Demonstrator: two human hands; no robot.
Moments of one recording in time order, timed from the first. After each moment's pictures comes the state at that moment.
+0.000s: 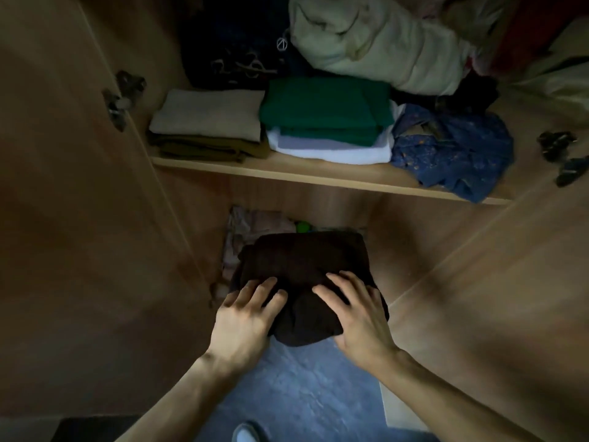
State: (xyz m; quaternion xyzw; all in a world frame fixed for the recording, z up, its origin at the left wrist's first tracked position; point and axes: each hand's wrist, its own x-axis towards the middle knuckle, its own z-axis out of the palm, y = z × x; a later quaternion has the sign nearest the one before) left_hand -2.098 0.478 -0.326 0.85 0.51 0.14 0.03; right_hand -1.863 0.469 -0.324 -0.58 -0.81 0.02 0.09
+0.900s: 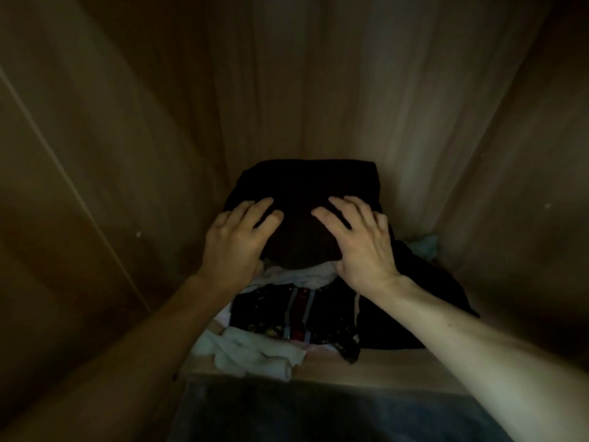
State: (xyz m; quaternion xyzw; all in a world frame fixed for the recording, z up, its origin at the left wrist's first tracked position) left_hand -2.132 0.793 -0.725 0.84 0.46 0.24 -0.15; right_hand -1.899 0.779 -0.725 -0.54 -0.80 -0.16 0.21
